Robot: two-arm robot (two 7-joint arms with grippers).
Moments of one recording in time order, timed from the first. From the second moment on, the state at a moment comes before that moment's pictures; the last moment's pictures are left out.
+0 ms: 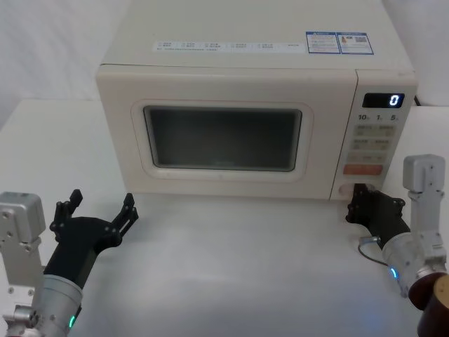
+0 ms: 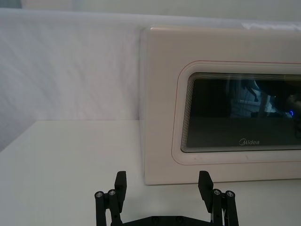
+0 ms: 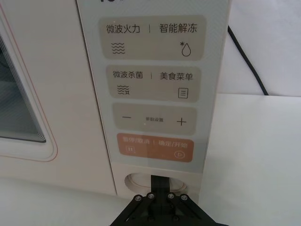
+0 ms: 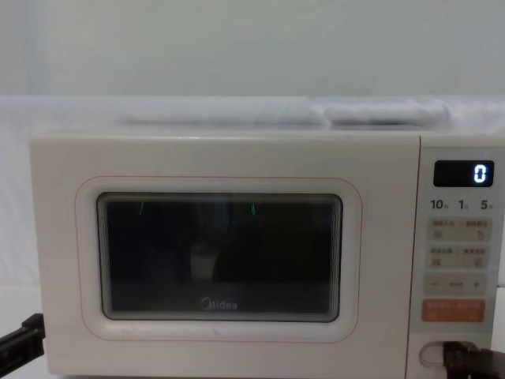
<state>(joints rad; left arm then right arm) 0.27 0.24 0.04 -1.85 -0.25 -0.02 -0.02 0.12 0.04 -0.14 -1.40 0.08 0.06 0.09</state>
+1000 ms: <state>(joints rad) 0.27 0.24 0.04 -1.85 -0.25 -0.02 -0.02 0.13 0.03 -0.15 -1.38 0.06 0.05 0.10</state>
